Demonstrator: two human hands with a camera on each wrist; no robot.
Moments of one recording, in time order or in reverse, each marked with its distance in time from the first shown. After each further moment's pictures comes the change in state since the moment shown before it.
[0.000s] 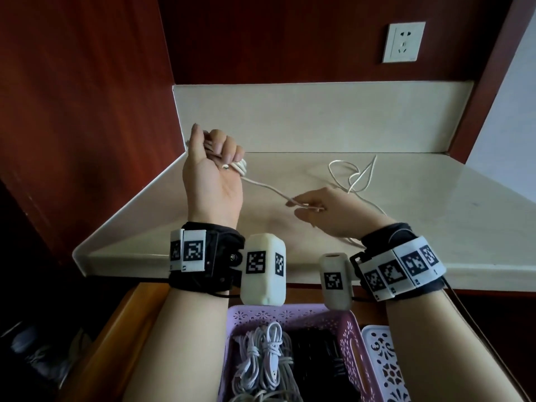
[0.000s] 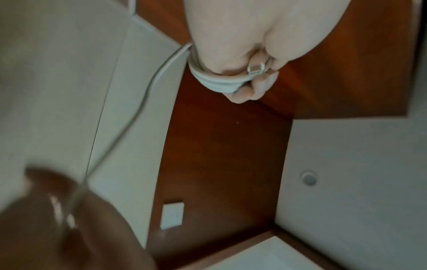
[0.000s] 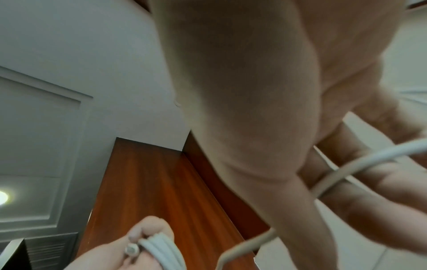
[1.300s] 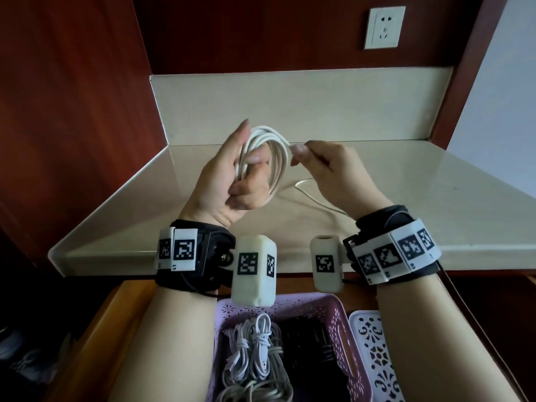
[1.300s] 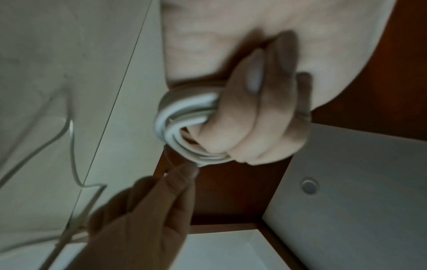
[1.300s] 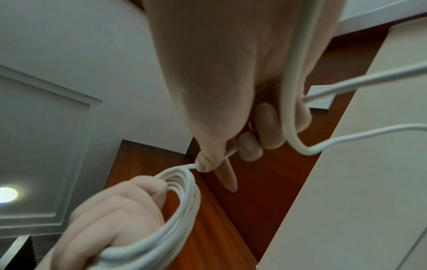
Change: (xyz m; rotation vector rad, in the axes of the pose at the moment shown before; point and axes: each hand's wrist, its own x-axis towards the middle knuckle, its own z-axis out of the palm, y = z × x) left_hand -0.022 -0.008 0.003 0.320 -0.635 -0.725; right_hand -0.004 -0.004 -0.018 0.190 0.541 -0.191
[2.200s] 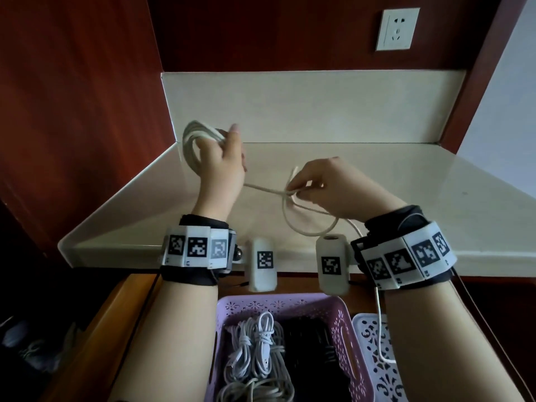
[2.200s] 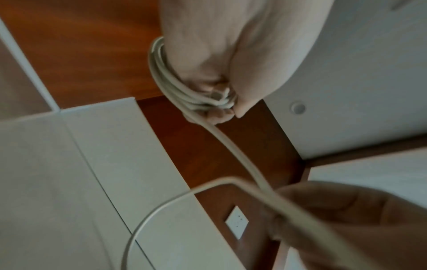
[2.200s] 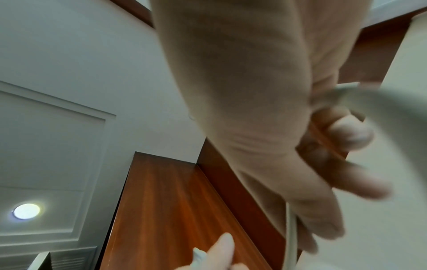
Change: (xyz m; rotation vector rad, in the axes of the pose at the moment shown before) left_hand 0.016 -0.011 -0.032 0.847 0.998 0.520; right_hand -0.002 -0.012 -0.004 -0.190 -0.428 0.055
